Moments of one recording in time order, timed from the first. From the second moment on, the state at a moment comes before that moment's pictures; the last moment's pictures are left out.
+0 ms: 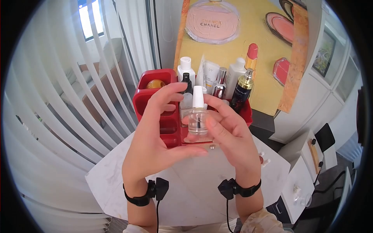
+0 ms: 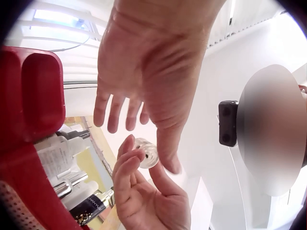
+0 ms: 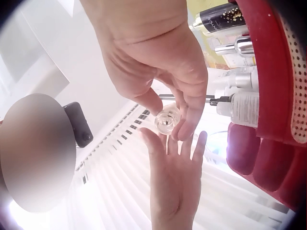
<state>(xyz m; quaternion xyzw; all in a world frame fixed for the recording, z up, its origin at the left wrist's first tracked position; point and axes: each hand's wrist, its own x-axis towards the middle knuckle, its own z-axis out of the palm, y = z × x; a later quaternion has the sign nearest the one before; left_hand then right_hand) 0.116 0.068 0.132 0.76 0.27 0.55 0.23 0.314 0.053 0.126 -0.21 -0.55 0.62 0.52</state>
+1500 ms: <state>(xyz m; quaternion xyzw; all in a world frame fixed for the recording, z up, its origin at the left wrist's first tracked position) 0.117 0.066 0.136 0.81 0.25 0.53 0.11 0.318 0.051 0.123 -0.19 -0.61 0.59 0.50</state>
